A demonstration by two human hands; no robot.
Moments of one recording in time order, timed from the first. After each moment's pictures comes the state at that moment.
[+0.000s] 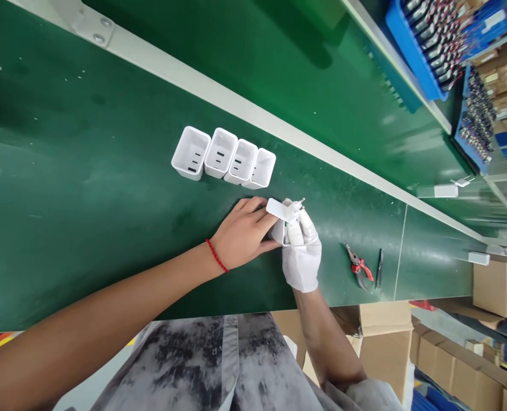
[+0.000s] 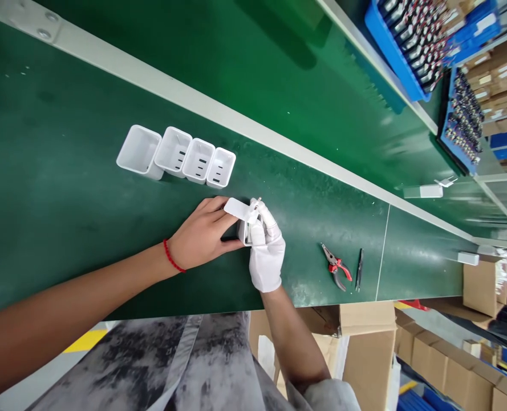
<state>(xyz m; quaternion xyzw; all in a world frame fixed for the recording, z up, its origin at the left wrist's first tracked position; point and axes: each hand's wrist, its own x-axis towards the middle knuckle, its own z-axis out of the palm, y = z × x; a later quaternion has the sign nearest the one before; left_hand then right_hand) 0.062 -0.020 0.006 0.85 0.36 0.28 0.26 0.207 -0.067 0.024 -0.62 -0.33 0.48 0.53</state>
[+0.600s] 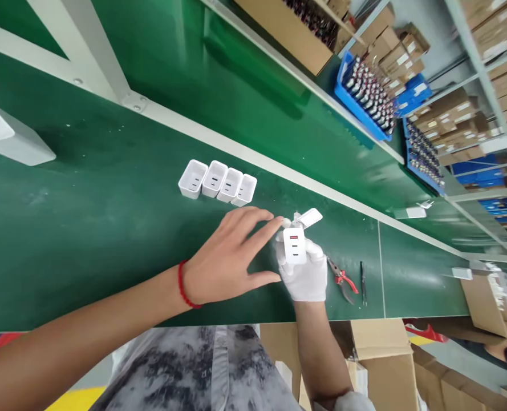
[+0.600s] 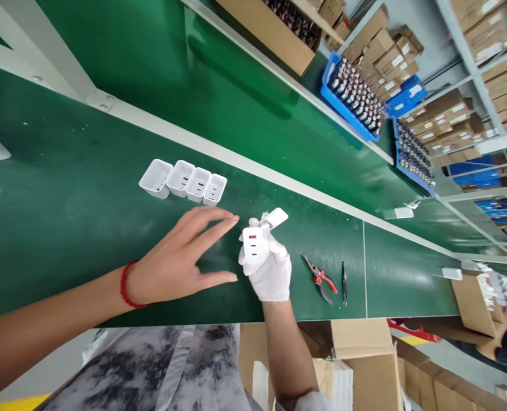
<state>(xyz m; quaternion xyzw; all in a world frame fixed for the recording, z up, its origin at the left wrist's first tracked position) 0.043 -0.038 0.073 0.84 0.33 0.37 0.22 0.236 -0.069 0.072 -0.57 -0.24 0.62 0.47</state>
